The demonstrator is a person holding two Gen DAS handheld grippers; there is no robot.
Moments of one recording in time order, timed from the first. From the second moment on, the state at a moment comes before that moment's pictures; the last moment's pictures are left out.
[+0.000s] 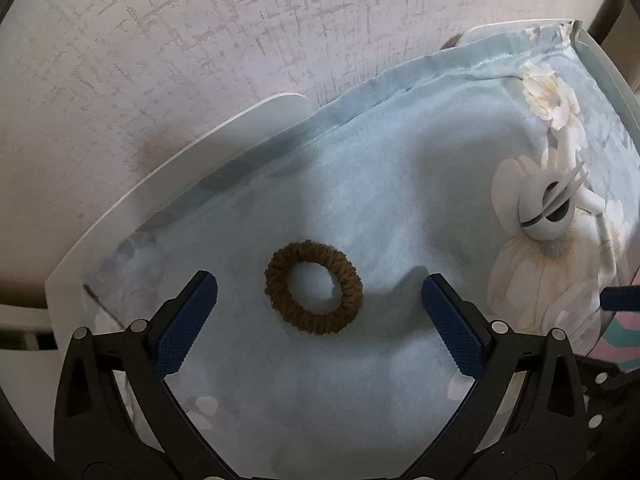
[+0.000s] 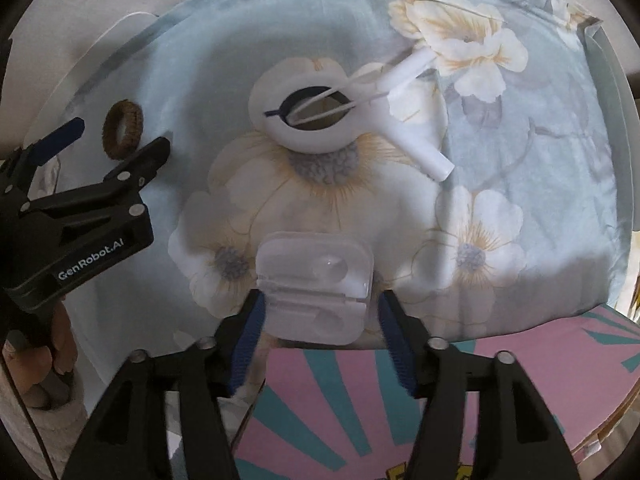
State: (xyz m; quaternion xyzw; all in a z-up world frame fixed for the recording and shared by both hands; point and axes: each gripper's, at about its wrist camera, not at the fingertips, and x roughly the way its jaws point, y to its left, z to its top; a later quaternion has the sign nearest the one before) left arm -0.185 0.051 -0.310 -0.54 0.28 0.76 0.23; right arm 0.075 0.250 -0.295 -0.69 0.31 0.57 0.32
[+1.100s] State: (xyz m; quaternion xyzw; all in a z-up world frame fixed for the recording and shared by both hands) left arm -0.188 0.018 -0.297 -0.54 0.23 0.76 0.27; right arm 0.100 0.246 -0.295 -0.71 0.28 0.57 0.31
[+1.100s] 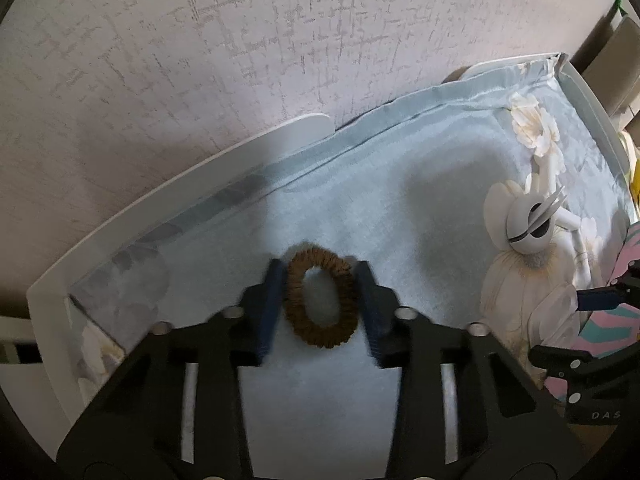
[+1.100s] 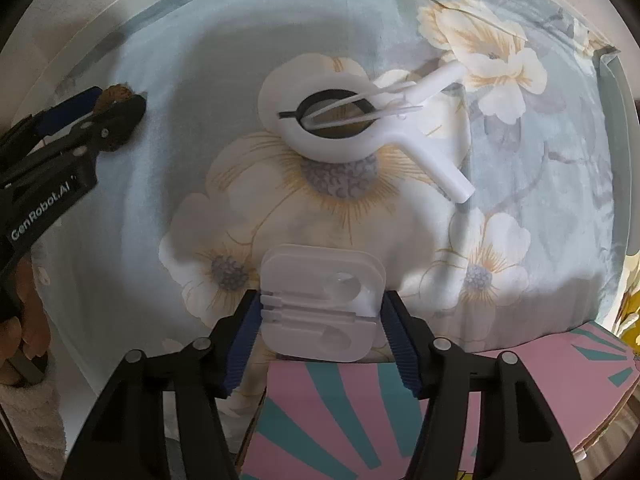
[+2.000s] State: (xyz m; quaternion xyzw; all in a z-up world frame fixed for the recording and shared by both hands) left arm -0.152 0.034 -0.138 -0.45 0.21 0.81 0.31; right arm 0.161 0.279 -0.185 -0.62 0.33 0.66 0.25
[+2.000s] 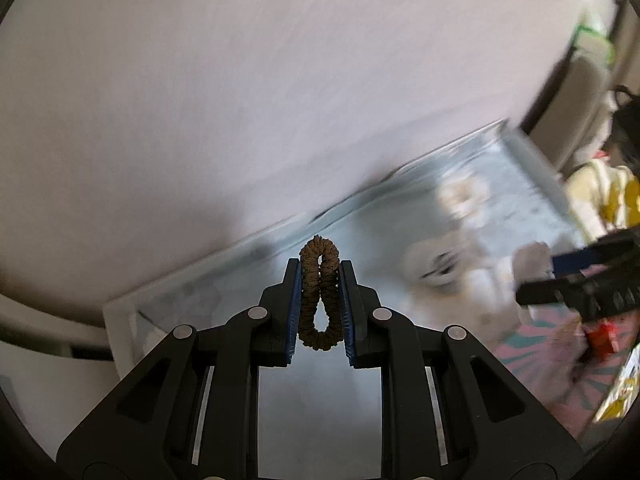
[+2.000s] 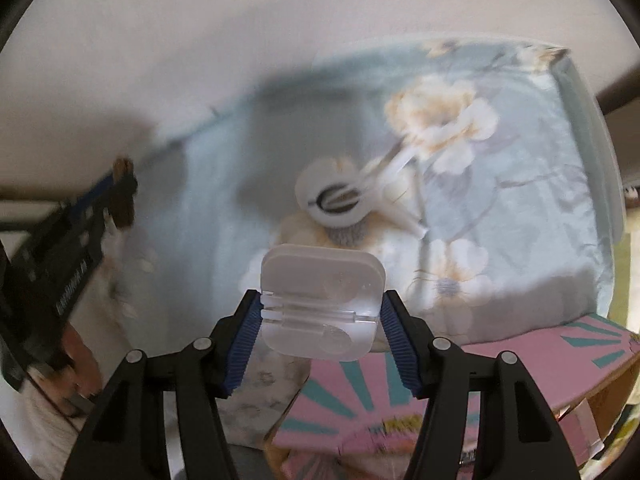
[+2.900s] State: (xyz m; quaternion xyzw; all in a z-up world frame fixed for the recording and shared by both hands) left arm 0.107 0.189 -0.193 -0.47 0.35 0.68 0.45; right arm 0.331 0.295 -0.150 -0.56 0.37 0.65 0.35
